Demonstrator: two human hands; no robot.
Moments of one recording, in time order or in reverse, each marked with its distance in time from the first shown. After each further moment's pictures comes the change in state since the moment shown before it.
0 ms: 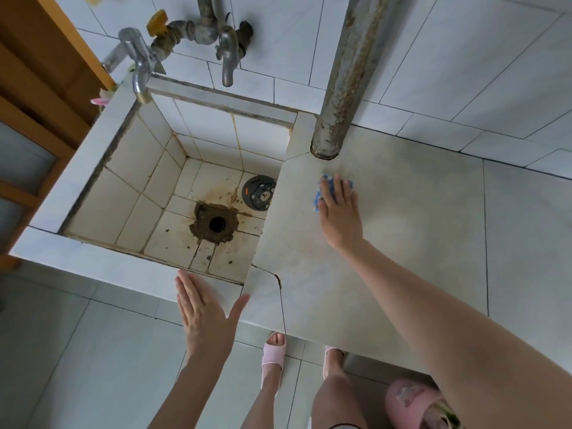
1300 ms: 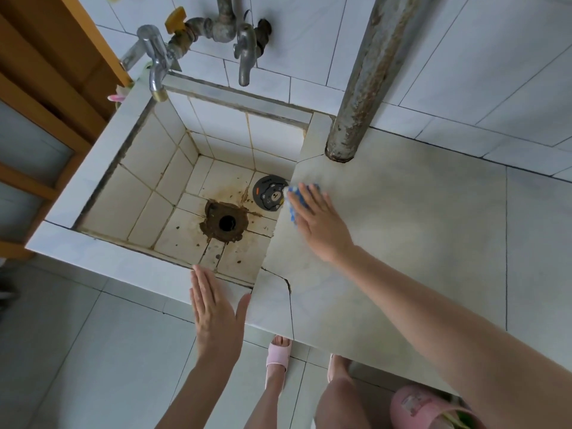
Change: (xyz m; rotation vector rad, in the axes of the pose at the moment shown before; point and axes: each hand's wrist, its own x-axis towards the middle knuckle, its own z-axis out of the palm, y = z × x) left_hand 0.003 0.004 -0.003 -0.052 0.053 0.054; right_hand -0.004 -0.038 0.004 -0.016 -0.113 -0.386
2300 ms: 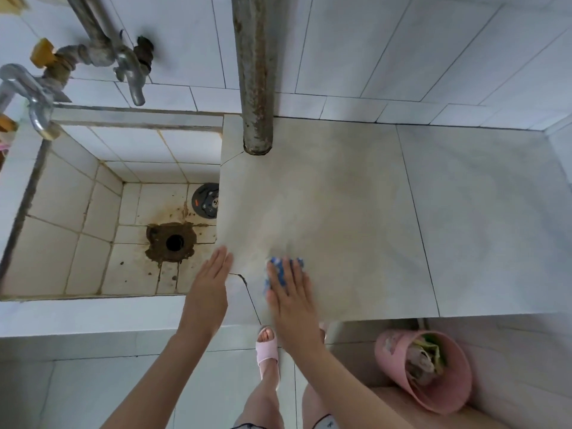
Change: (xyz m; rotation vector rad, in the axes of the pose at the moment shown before) left_hand 0.043 0.035 -0.002 -0.061 -0.158 0.663; right_hand -0.162 -0.093 0.052 0.214 0.203 0.600
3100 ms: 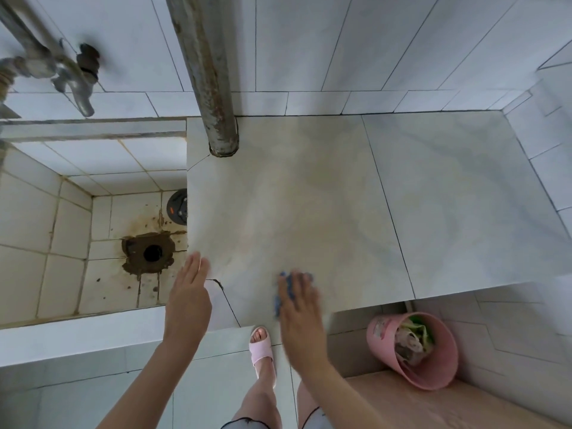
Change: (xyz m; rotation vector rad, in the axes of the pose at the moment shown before) left_hand 0.003 0.021 -0.002 0.089 -0.050 -0.083; right_hand -0.038 0.040 -0.011 -0.022 0.002 0.114
